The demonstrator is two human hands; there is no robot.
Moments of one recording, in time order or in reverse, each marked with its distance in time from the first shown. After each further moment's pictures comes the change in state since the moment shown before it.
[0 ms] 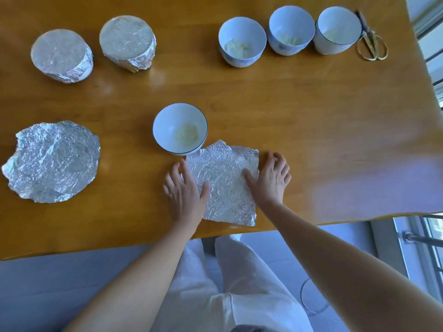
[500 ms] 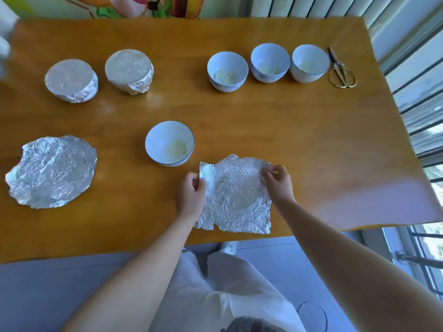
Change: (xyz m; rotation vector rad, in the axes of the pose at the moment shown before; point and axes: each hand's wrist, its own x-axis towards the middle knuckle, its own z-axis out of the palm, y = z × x) left_hand 0.012 0.047 -0.002 -0.777 -0.049 -0.135; right_hand 0.029 0.043 -0.057 0.796 -0.092 0.208
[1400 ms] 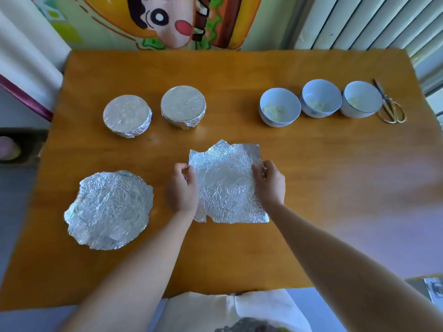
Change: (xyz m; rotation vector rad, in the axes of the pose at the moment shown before) left_hand 0.135 0.003 -0.135 0.094 0.327 0.054; right_hand 0.007 -0.117 0.169 -0.303 0.095 -0.262
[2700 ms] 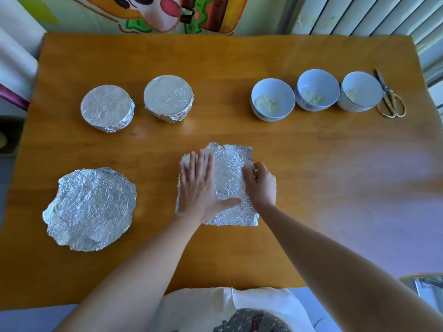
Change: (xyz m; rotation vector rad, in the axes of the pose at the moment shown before) left_hand -0.024 0.020 0.035 0.787 -0.531 0.490; right_hand 0.013 0.021 0.002 -0.015 -0.084 0.051
